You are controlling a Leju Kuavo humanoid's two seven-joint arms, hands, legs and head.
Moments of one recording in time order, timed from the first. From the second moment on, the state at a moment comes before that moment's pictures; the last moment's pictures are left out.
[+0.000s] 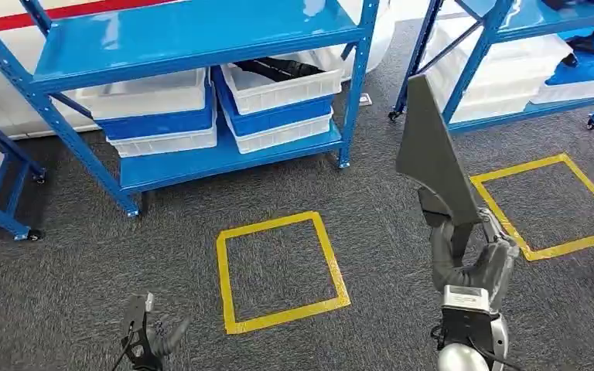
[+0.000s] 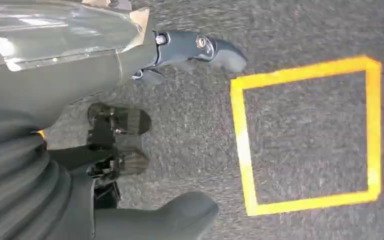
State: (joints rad) left arm 0.00 -0.06 -0.06 -0.84 0.36 0.28 0.03; right arm 0.02 -0.07 0.50 -1.72 0.55 -0.63 -0.40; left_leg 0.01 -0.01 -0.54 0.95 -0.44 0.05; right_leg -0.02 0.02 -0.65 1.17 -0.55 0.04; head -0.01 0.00
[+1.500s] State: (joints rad) left arm 0.20 -0.18 0.32 -1.17 -0.05 0.01 0.11; right arm 0.14 -0.03 0.38 -1.83 0.60 -0.48 -0.37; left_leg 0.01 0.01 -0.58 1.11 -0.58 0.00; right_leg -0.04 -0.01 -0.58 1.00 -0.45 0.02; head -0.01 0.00
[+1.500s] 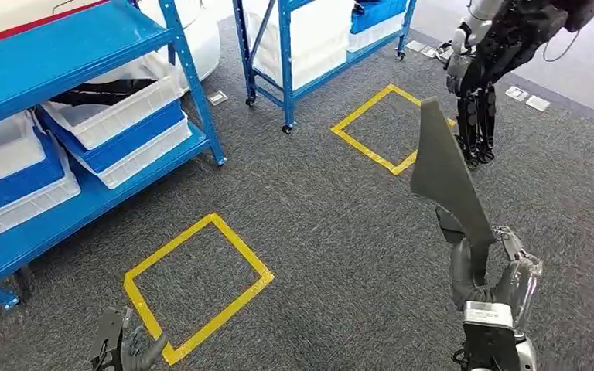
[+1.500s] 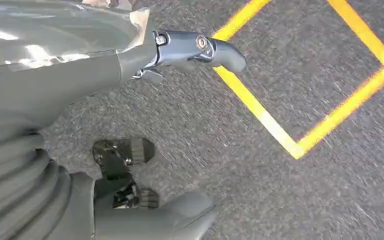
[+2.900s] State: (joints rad) left arm 0.21 -0.32 0.56 -1.28 -0.21 -0.13 0.12; right arm 0.12 0.00 0.39 -1.84 0.62 -0.40 -0.35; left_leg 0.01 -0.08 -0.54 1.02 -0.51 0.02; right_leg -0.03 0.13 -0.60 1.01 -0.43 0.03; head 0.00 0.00
